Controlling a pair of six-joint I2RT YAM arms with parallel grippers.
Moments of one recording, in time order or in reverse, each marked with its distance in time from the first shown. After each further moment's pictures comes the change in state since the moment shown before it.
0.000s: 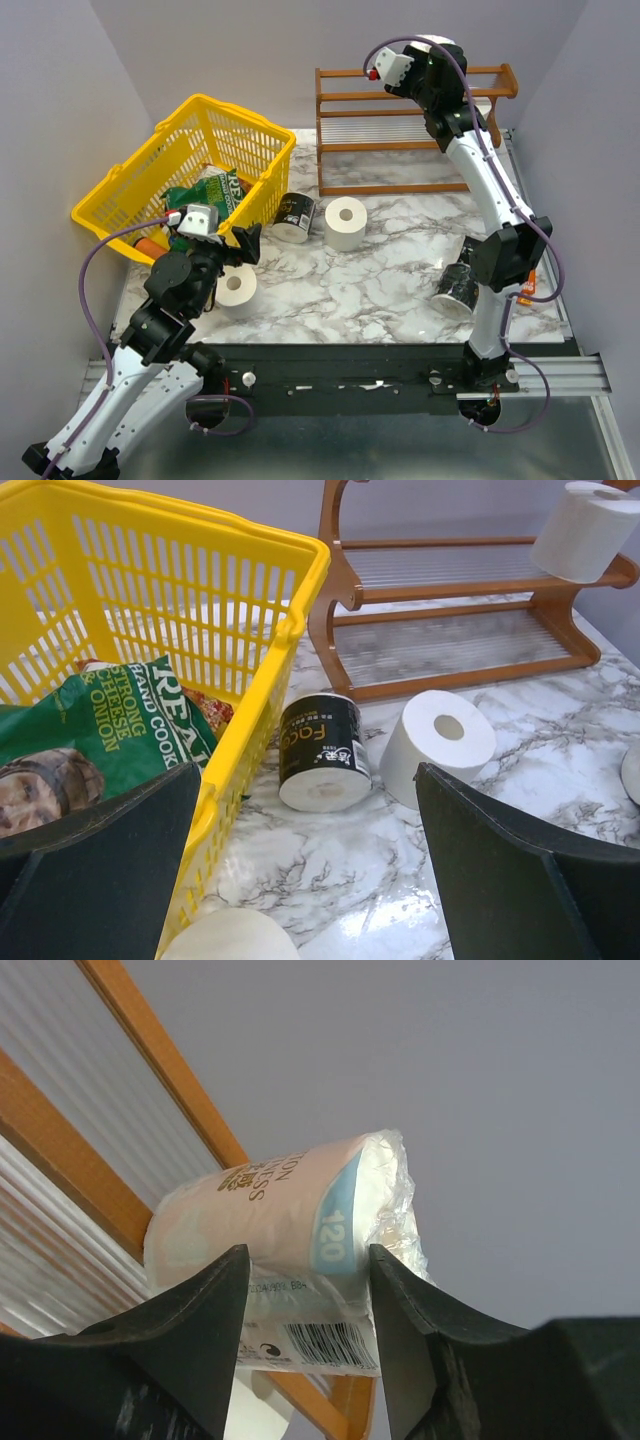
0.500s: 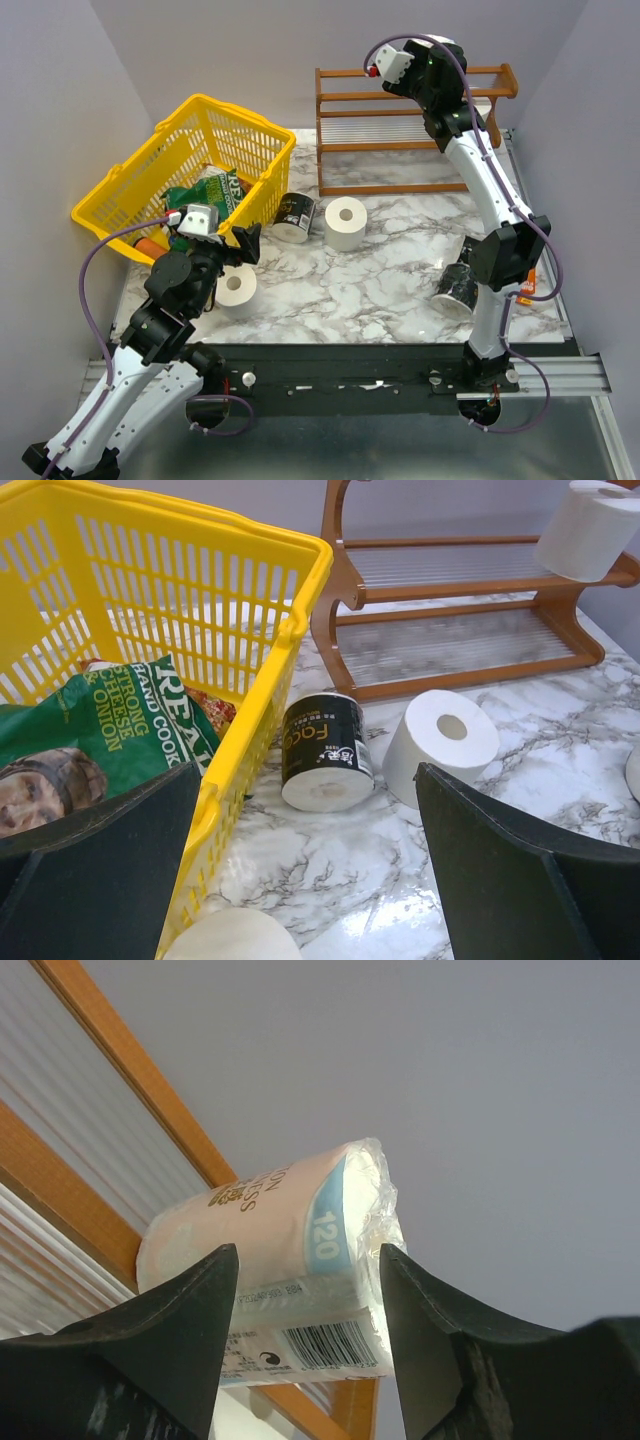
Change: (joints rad) left arm 0.000 0.003 0.000 0.000 -0.005 0.005; right arm 0.000 0.011 0.000 0.057 -0.019 0.022
